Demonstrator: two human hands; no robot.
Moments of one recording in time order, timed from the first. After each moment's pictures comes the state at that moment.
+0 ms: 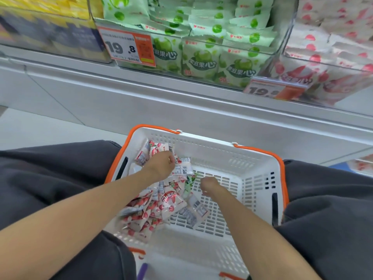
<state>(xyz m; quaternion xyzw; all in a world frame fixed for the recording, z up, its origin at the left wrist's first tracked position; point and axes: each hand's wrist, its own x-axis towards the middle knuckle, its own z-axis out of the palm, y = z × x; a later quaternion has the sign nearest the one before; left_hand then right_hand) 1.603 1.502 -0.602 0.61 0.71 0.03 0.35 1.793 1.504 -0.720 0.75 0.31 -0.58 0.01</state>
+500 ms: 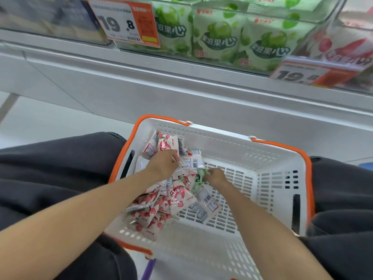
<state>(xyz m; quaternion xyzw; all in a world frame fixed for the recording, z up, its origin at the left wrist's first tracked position) 1.586 1.497 -0.634 0.55 0.72 0.03 0.41 1.786 1.511 -0.767 0.69 0.48 -0.54 0.02</state>
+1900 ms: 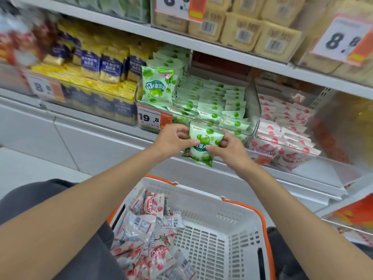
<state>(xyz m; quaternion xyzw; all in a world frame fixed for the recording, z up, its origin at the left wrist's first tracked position) 1.591 1.578 -0.405 0.57 0.55 0.43 0.43 1.783 1.590 -0.397 0.53 0.62 -0.46 -0.35</state>
